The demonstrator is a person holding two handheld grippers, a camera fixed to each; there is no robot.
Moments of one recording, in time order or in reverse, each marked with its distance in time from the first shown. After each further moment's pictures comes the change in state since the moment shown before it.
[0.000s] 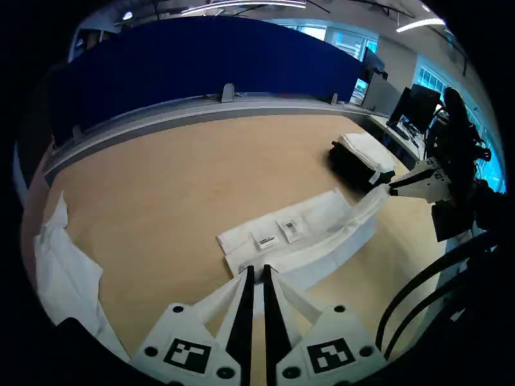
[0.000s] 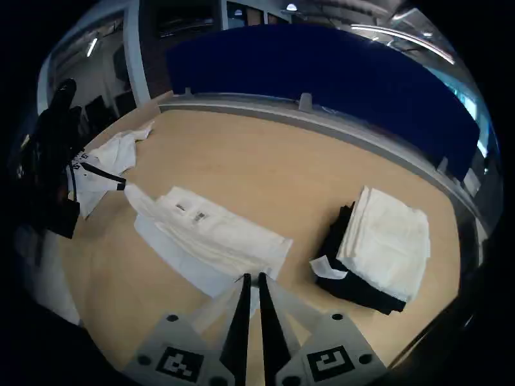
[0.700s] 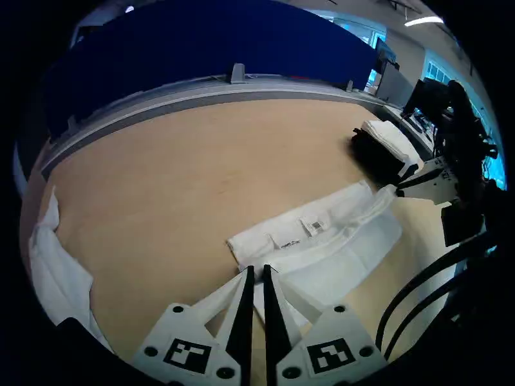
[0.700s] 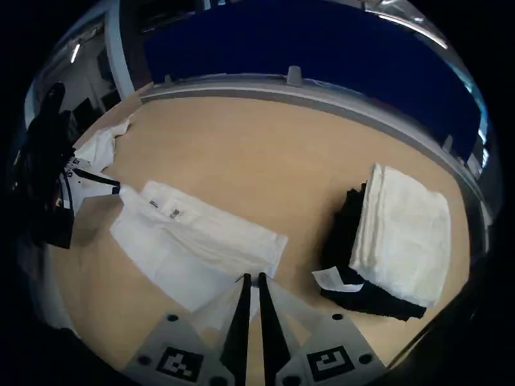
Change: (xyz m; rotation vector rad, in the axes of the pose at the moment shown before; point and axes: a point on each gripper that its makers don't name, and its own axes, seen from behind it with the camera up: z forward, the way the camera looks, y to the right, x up) left arm -0.011 -0.025 0.051 0.045 -0.055 -0.005; right arm -0.015 0.010 0.046 -0.029 -0.069 0.079
